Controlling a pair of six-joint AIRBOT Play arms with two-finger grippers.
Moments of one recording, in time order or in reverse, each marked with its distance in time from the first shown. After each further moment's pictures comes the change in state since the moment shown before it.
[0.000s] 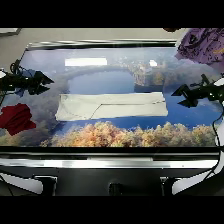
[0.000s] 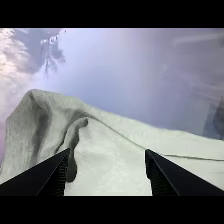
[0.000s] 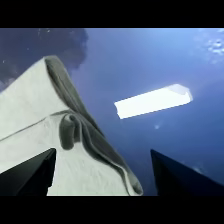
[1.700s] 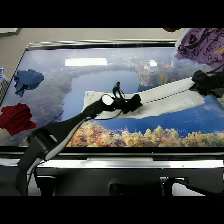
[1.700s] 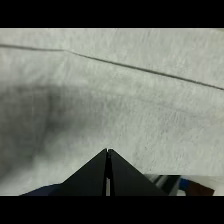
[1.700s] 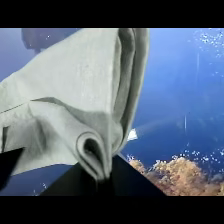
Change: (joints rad) left arm -0.999 -0.334 0.087 -0.468 0.650 -0.124; right arm 0.114 0.458 0.008 -0.322 0.142 0.214
